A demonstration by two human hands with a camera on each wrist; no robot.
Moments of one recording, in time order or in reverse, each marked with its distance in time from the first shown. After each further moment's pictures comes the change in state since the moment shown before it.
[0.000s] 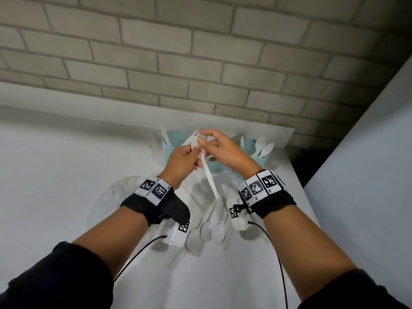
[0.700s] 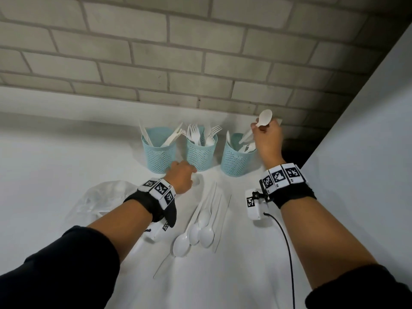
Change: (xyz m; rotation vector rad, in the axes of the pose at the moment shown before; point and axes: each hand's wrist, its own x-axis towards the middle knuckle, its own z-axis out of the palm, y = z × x) left_hand 0.046 -0.062 0.029 1.198 -0.385 0.148; right_hand -0.004 0.056 -0.101 -0.112 0.851 0.082
